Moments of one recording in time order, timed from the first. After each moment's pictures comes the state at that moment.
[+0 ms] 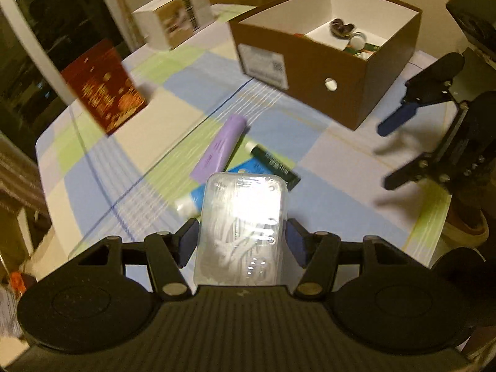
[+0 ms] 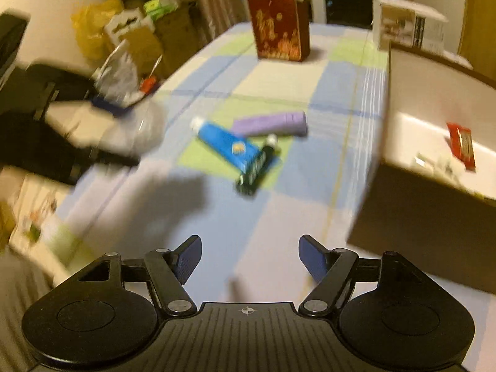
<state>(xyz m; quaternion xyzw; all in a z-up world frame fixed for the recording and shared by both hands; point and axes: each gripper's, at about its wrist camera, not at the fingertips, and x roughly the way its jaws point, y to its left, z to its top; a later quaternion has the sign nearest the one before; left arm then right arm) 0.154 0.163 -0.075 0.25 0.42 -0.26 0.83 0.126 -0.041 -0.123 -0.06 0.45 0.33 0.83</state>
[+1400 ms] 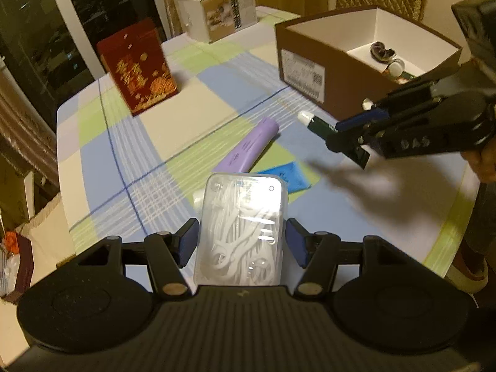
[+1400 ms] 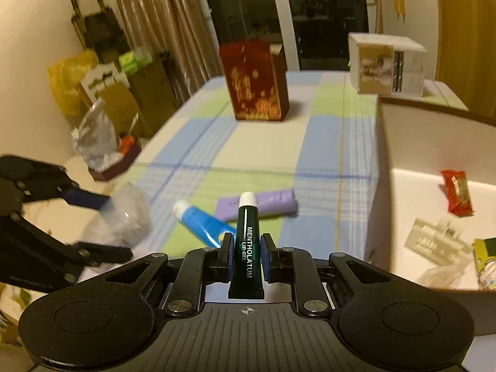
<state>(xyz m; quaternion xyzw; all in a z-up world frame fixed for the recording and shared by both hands) 0.169 0.161 -0.070 0.19 0.43 -0.21 0.86 0.169 -0.028 -0.097 0.00 0.38 0.31 0.87</state>
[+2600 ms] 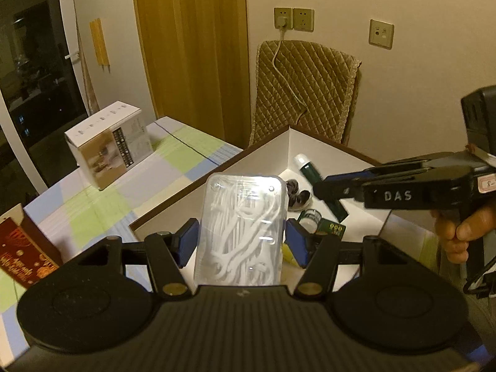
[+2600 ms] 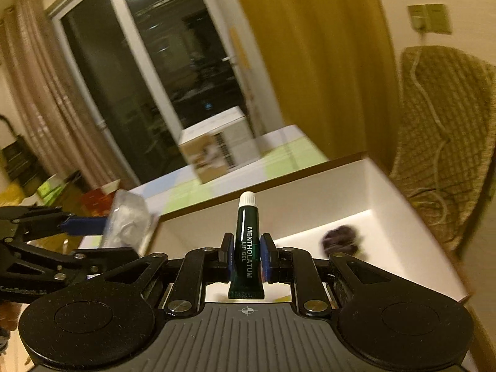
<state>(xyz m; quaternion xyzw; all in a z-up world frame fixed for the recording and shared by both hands) 0.264 -0.082 0.005 0.15 0.32 -0.34 0.87 0.225 -0.277 -0.030 0.15 0.30 0.13 0.93</state>
